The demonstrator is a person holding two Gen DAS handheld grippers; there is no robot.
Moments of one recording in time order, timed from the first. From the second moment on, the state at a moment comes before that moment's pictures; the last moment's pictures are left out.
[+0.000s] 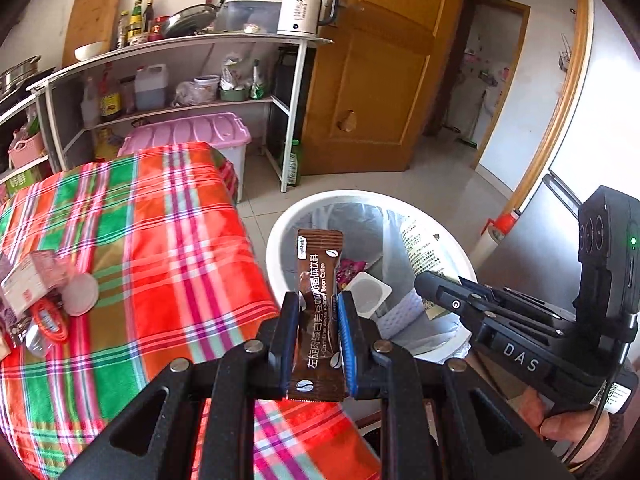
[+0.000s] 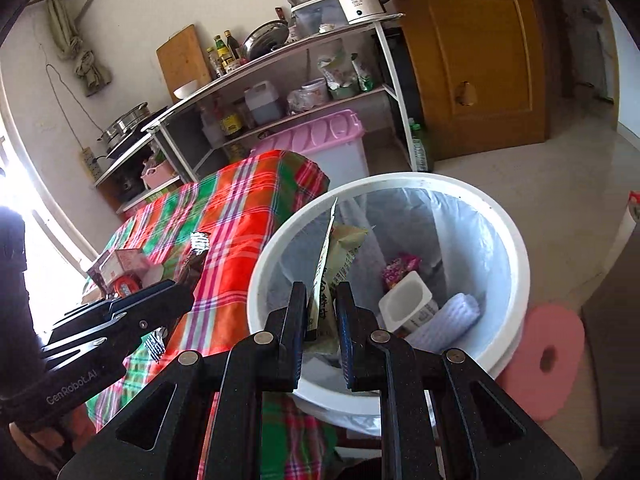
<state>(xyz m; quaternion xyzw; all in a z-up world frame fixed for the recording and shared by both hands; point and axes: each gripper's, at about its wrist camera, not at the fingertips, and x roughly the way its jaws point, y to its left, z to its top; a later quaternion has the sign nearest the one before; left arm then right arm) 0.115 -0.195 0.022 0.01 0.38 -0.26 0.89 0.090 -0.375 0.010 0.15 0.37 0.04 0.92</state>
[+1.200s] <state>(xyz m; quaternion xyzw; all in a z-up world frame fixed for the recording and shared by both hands) 0.124 -0.196 0.018 -0.01 0.39 -0.25 0.88 0.095 -0.393 -0.001 0.14 0.39 -0.02 0.91</state>
